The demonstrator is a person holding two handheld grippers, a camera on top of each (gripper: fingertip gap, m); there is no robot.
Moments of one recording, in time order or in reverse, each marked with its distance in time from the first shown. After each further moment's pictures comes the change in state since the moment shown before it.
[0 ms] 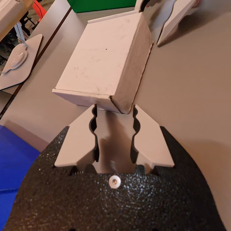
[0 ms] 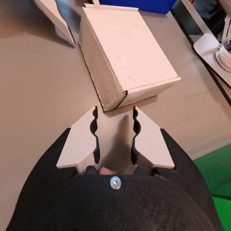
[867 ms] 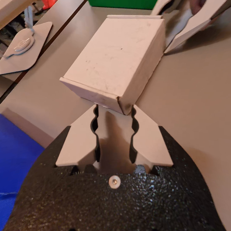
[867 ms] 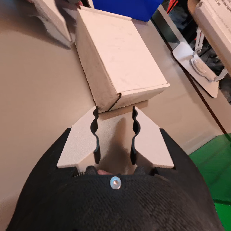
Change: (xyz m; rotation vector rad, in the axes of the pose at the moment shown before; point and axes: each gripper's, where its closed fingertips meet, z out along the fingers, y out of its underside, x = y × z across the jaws) left arm -0.025 0.002 0.007 -0.003 -0.017 -0.122; right arm 0.019 -0.006 0.009 0.020 0.132 -0.032
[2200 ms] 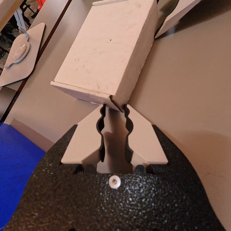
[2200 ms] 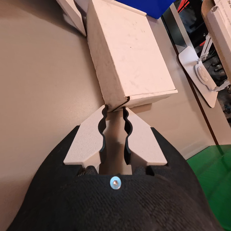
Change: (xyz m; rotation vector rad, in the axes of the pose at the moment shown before) left arm -0.002 0.006 0.013 -0.063 -0.012 0.129; right arm 0.002 0.004 0.010 -0.041 -0.027 -0.120
